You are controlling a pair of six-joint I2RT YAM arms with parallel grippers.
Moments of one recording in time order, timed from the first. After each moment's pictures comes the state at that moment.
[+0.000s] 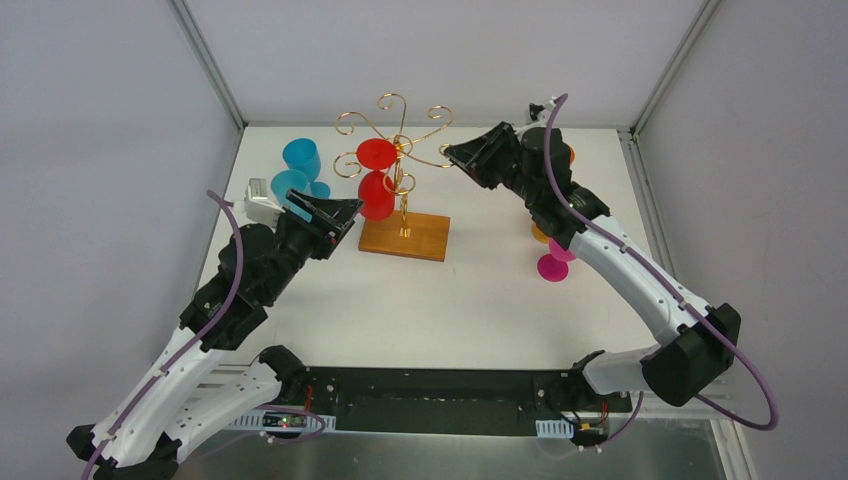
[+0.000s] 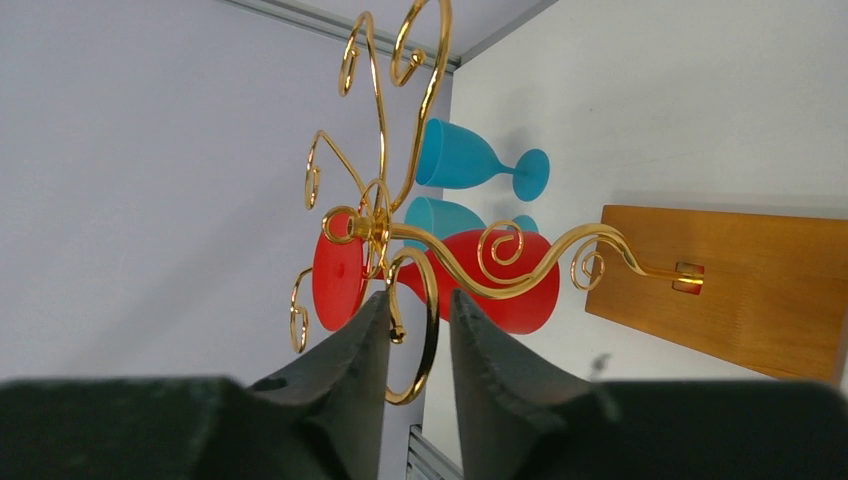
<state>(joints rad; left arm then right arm) -0.66 0.64 0.93 -0.42 -0.29 -1.21 0.60 1.35 1.30 -0.16 -0.04 1.11</state>
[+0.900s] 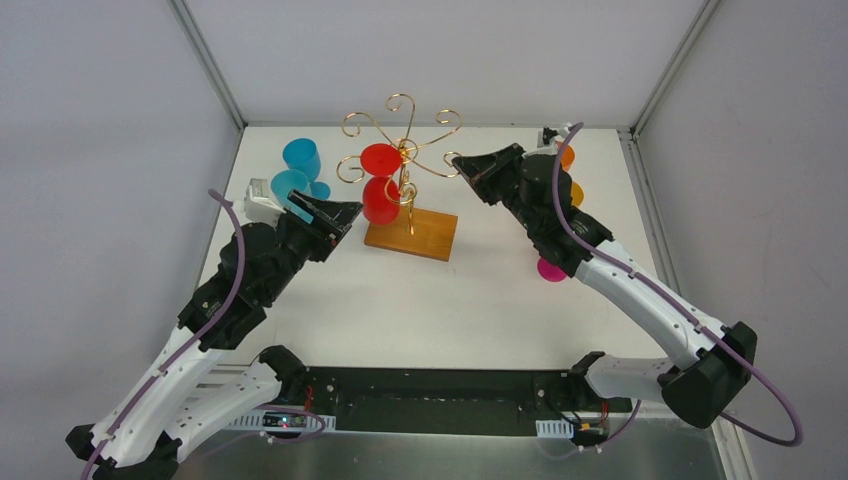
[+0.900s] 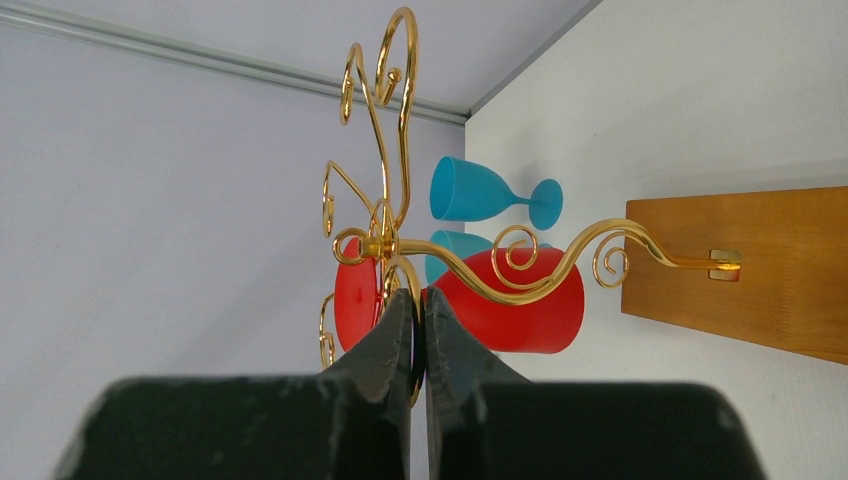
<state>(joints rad) -0.66 0.65 0.95 -0.48 -0.30 -1.17 0.72 1.22 1.16 -0.09 0.25 1.23</state>
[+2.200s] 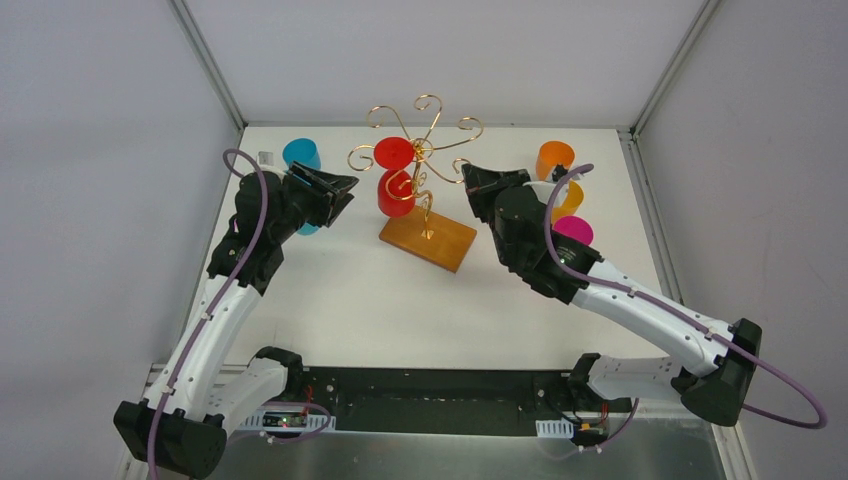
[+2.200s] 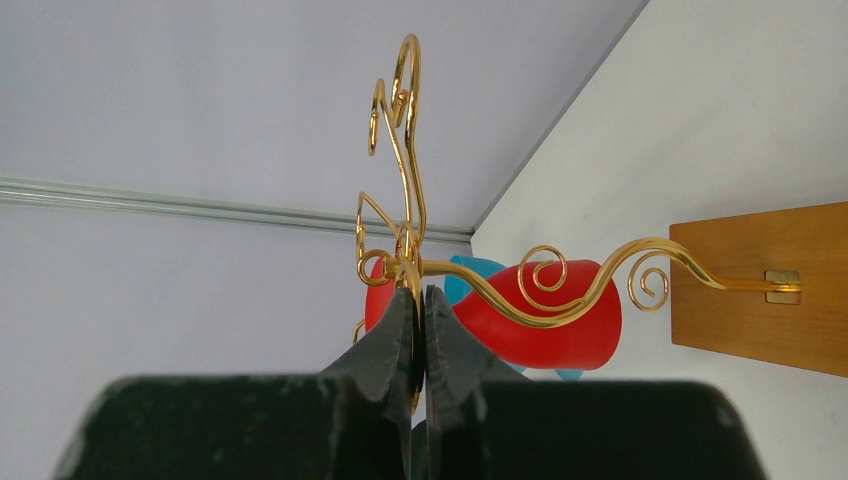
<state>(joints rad) -0.23 0.92 0.96 -0.32 0.14 -1.26 0.98 1.17 1.12 -0.11 0.83 1.38</state>
